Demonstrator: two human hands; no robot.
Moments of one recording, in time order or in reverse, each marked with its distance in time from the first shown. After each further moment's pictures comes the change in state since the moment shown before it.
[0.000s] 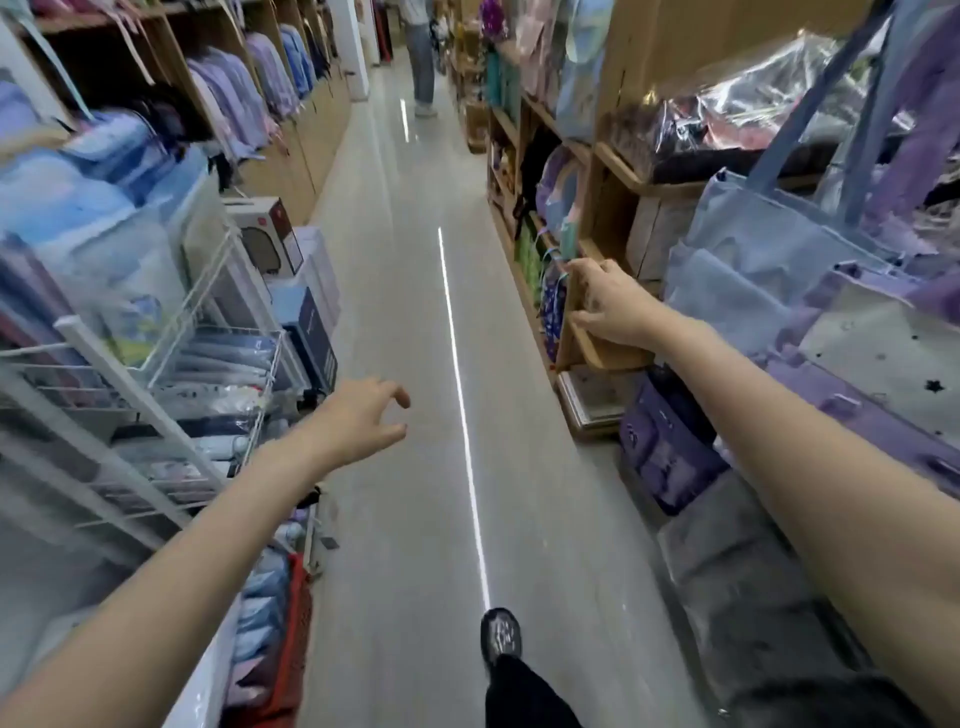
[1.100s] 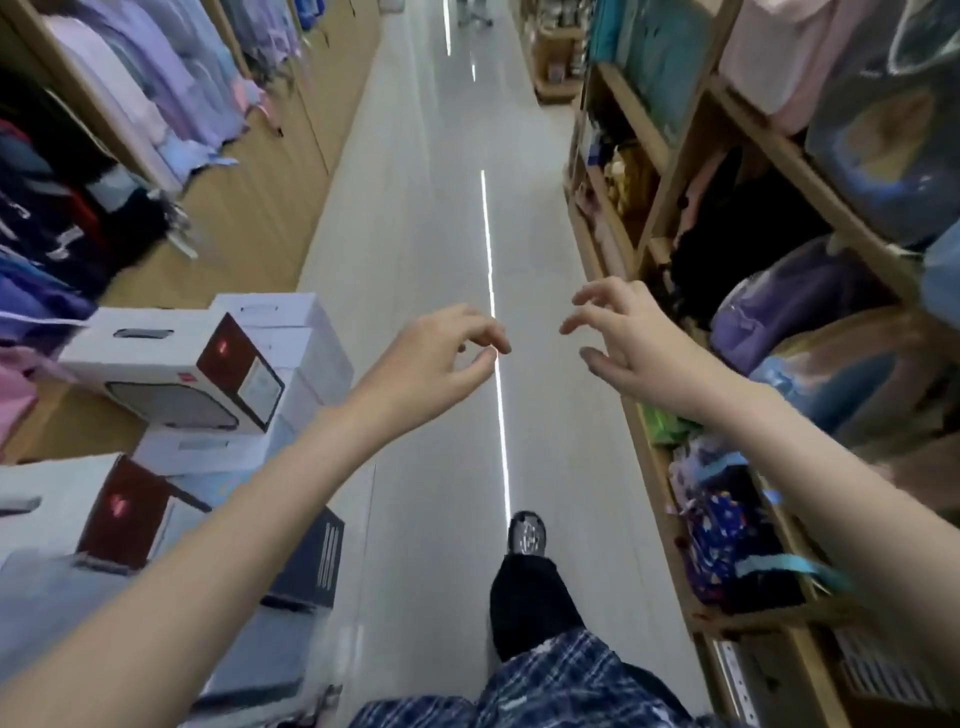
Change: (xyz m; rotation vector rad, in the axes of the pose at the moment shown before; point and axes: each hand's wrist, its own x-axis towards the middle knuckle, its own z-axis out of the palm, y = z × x) left_hand 0.911 -0.351 -0.240 -0.412 0.258 0.212; right_hand 0.973 0.086 0.104 -0.085 -0.041 -0.349
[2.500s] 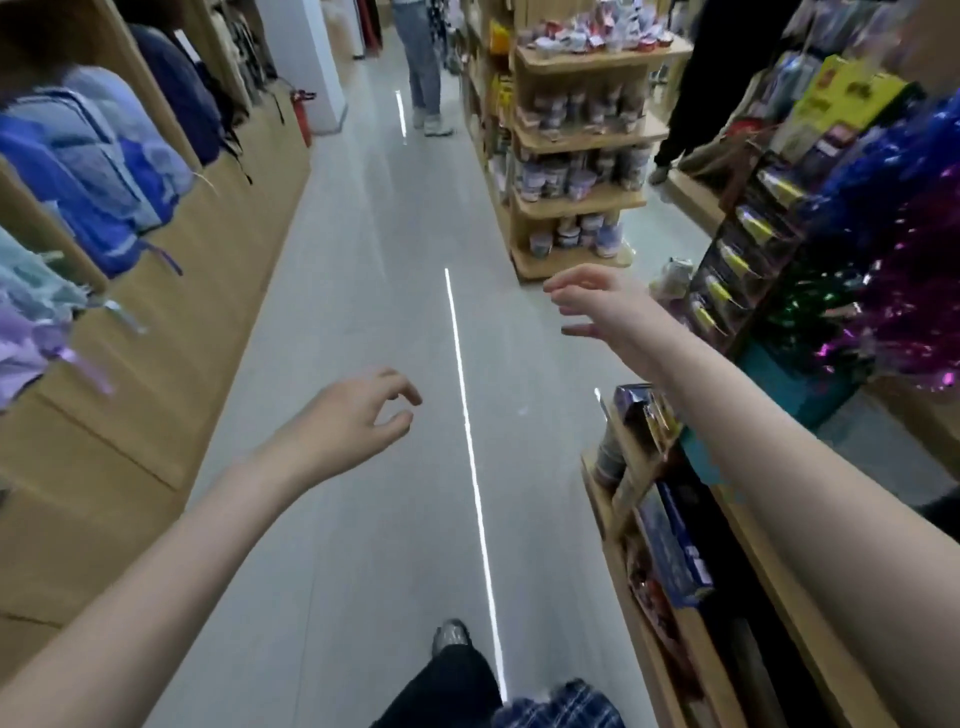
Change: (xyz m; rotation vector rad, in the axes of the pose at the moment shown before) left_hand 1.460 -0.680 -0.208 0.301 -0.138 -0.044; right_hand 1.404 0.843 -0.090 0.977 0.224 0.538
